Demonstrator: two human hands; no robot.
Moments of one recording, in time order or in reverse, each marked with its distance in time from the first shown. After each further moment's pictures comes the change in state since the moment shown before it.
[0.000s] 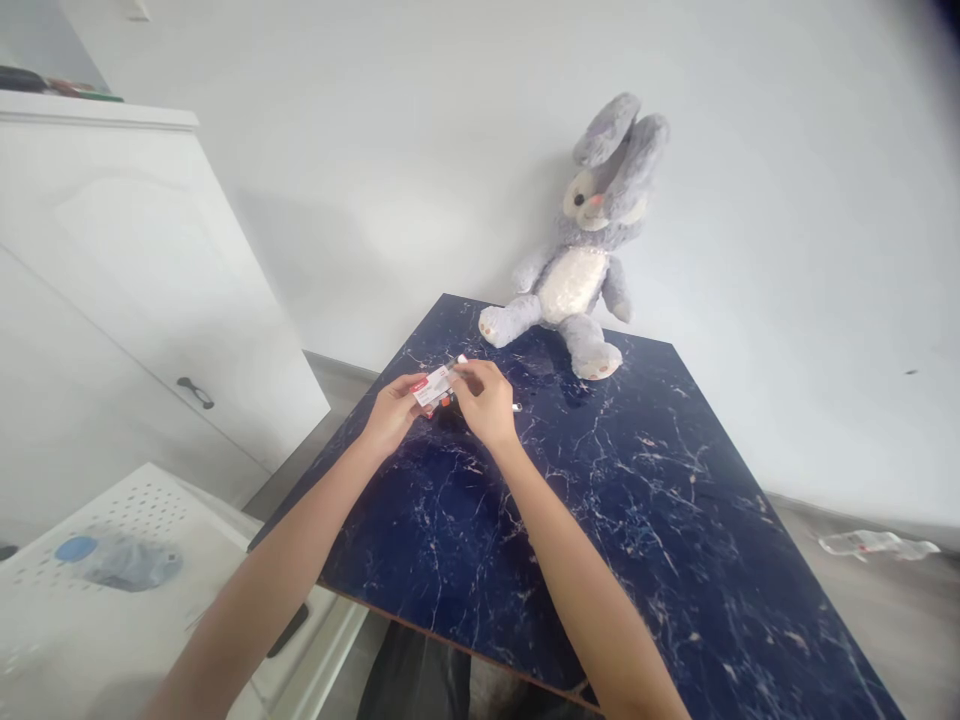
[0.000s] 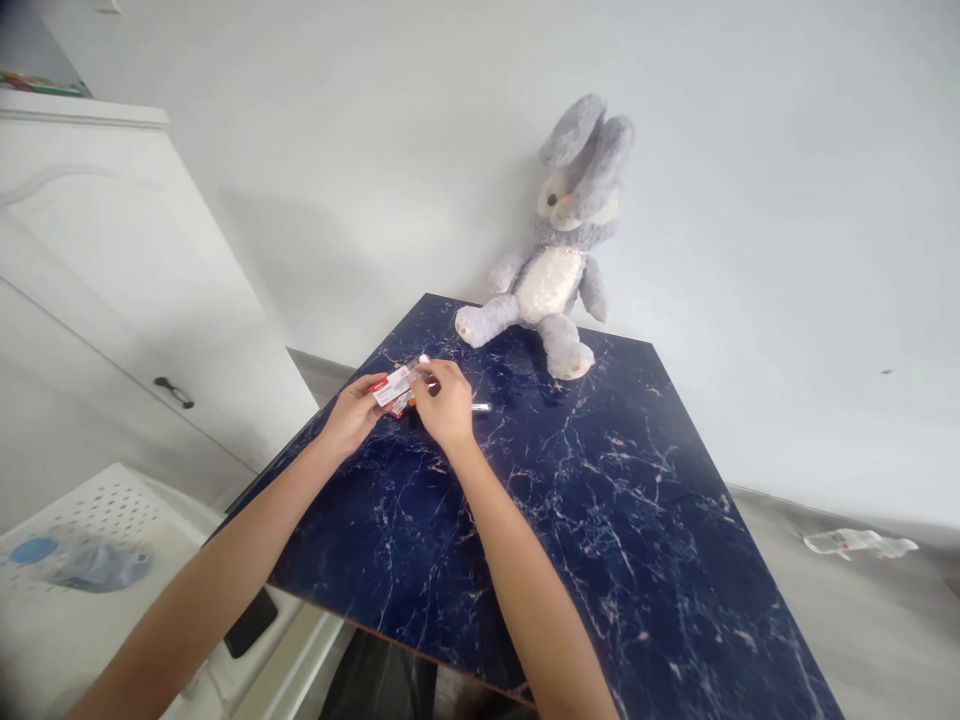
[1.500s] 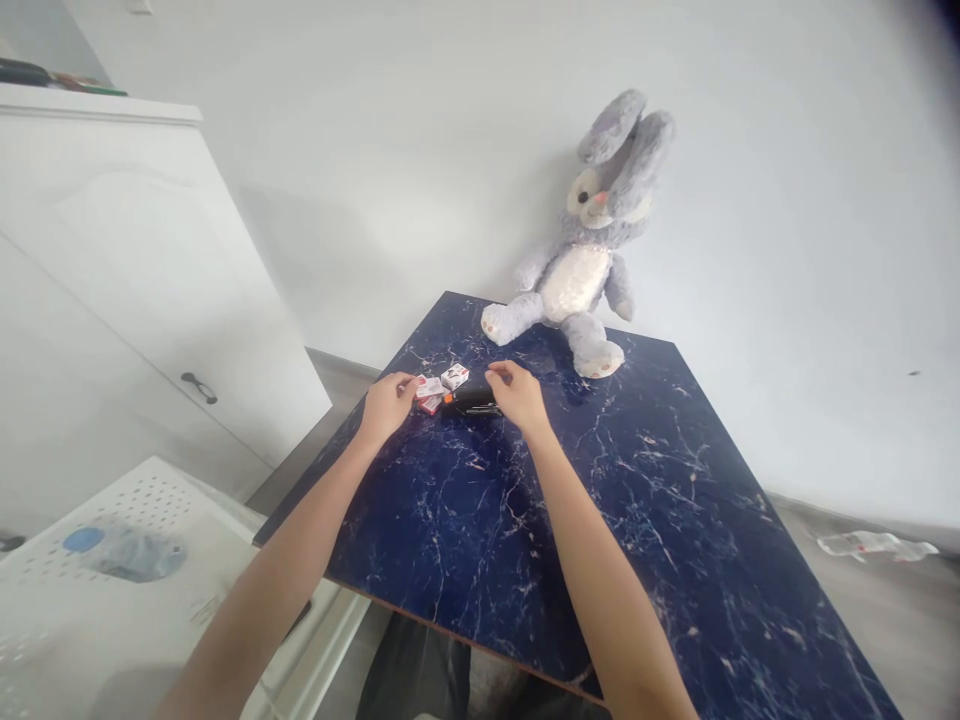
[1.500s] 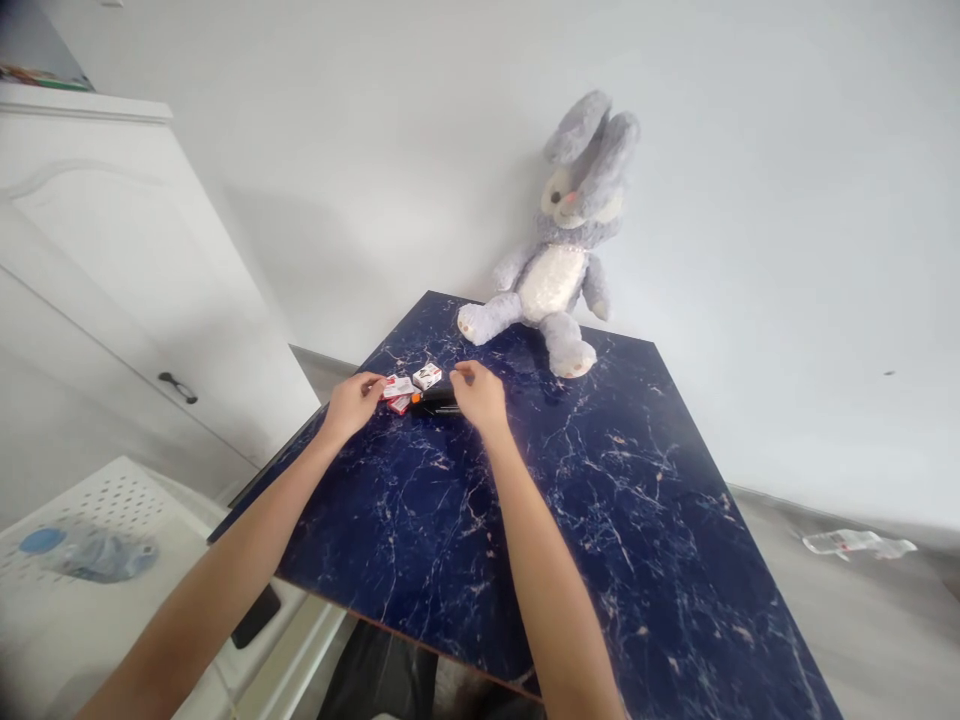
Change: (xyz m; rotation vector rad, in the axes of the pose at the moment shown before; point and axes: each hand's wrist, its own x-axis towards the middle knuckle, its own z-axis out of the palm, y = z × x) left_hand 0.020 0.000 -0.038 0.947 0.086 0.287; right_hand 0.022 0.030 -0.041 -0.280 -0.134 0.256
